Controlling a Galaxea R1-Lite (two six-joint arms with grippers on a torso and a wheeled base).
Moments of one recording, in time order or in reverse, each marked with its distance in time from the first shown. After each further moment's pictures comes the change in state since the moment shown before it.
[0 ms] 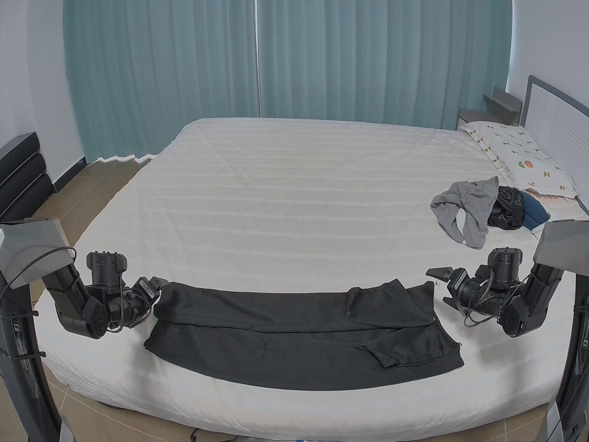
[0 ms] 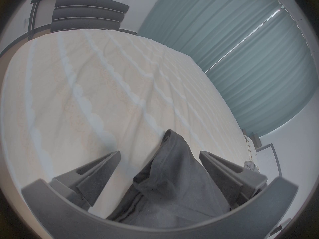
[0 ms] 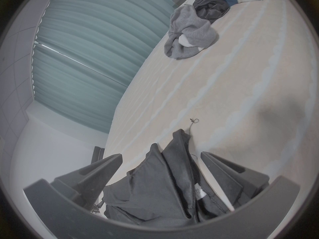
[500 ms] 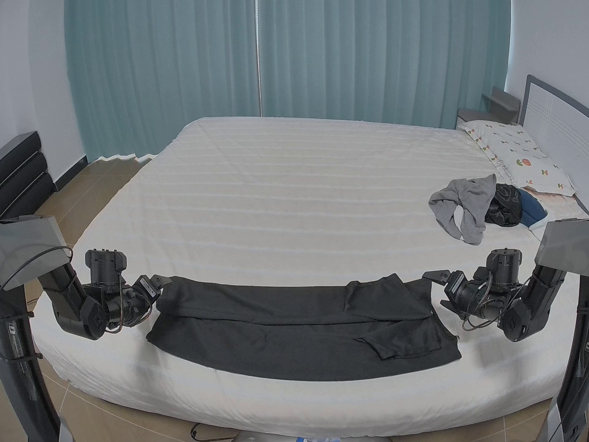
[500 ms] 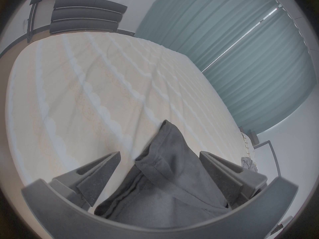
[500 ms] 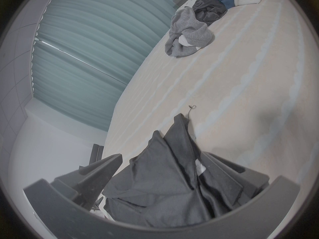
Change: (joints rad) left arm -0.022 -0.030 0.006 0.003 0.000 -0.003; right arm 0.039 -0.041 0.043 0.000 -0.007 0.002
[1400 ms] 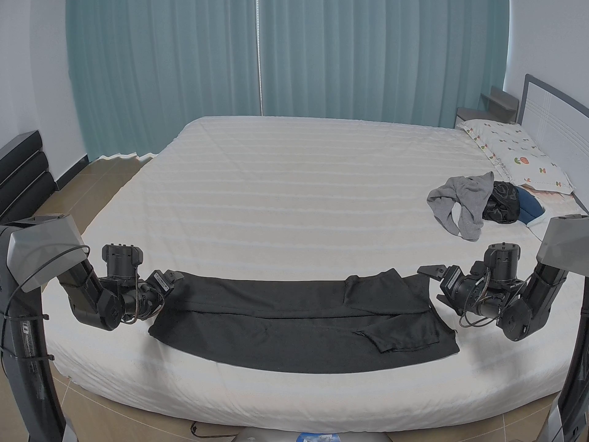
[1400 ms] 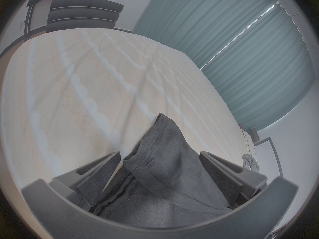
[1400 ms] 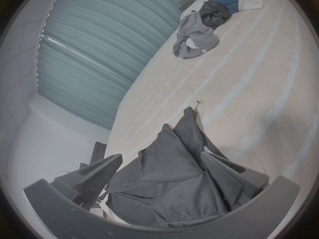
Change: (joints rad) left arm -0.031 0.090 -0.147 0.064 0.021 -0.004; right arm 0.054 -0.052 0.006 0.012 -0.036 0.001
